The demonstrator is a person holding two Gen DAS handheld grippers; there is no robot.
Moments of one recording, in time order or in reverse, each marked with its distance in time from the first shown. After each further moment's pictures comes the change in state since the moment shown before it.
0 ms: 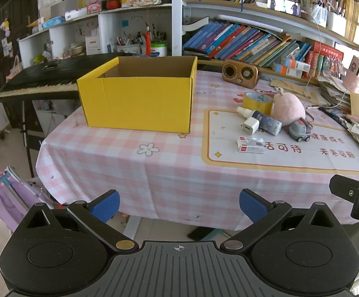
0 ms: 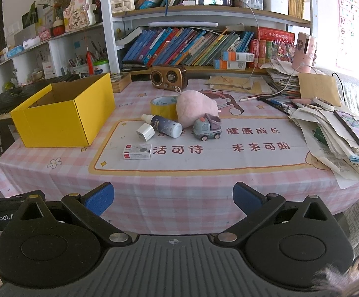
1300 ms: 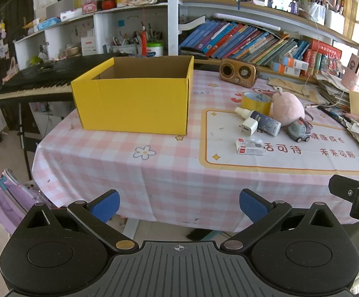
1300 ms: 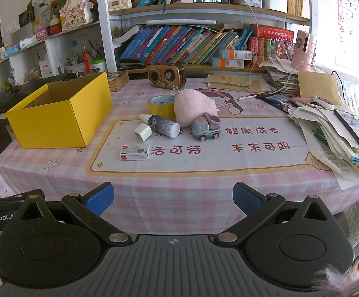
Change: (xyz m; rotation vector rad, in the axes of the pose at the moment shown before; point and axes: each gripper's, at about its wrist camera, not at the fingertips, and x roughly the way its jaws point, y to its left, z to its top) left arm 0.007 -0.003 0.004 0.008 0.004 0.000; right arm 0.009 -0.002 0.005 0.005 0.008 -0.005
